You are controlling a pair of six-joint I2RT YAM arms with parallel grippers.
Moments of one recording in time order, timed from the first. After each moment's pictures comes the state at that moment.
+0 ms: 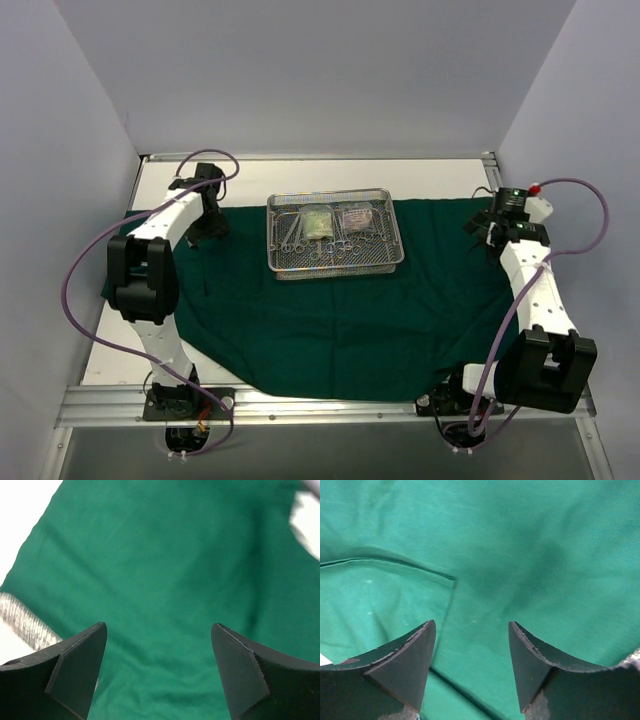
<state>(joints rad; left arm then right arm) -0.14 1.90 1.51 -0.88 -0.37 -0.62 -0.19 1.28 1.04 -0.66 0.30 0.64</state>
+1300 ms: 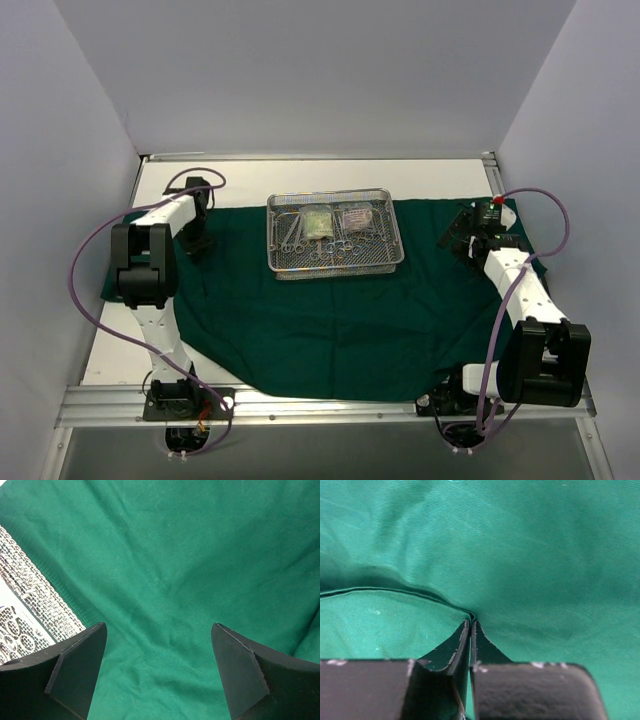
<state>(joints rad) -0.03 2.04 1.48 -0.86 -0.40 -0.61 -0.09 1.31 0.87 -0.50 0.13 0.57</state>
